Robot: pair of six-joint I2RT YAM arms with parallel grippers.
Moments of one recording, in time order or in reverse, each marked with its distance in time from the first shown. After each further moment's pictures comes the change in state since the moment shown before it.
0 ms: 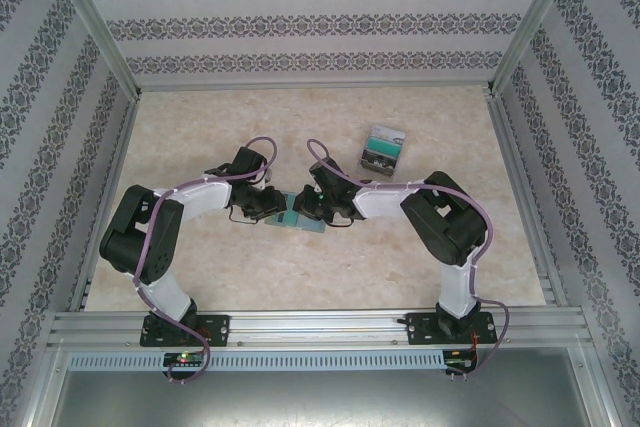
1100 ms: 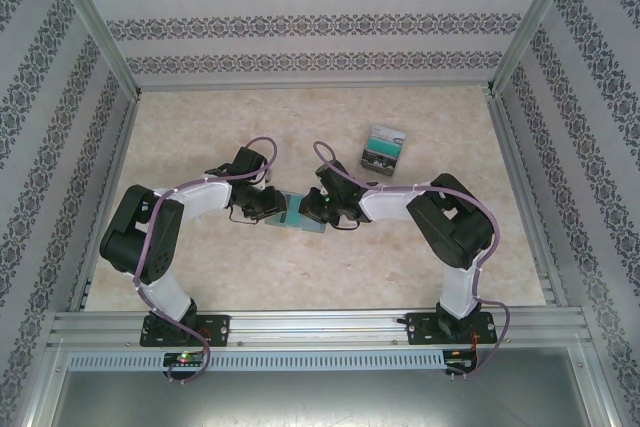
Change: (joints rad) left arm 0.000 0.001 0.000 0.000 0.001 0.000; right arm -0.020 -0.043 -0.061 0.000 -0.002 0.000
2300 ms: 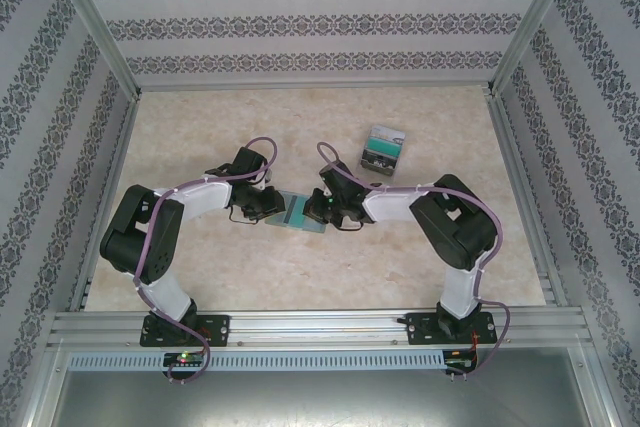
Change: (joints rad) left arm 0.000 0.000 0.000 -0.001 -0.013 0.000; right arm -0.014 -0.030 -0.040 0.001 -0.015 -0.002
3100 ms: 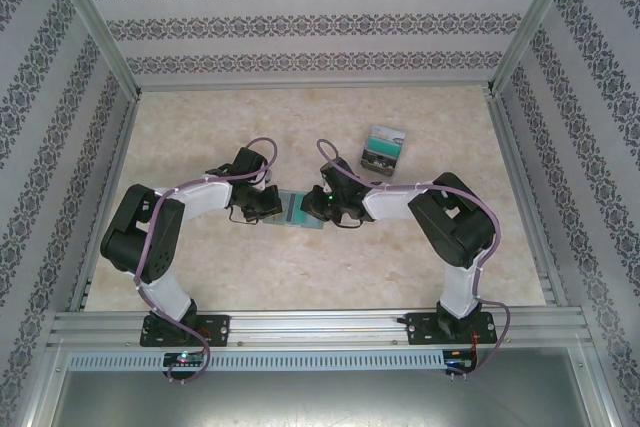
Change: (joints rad) left arm -0.001 0.006 0.000 0.000 0.002 0.003; right arm -0.007 0.031 0.024 0.044 -0.013 -0.021
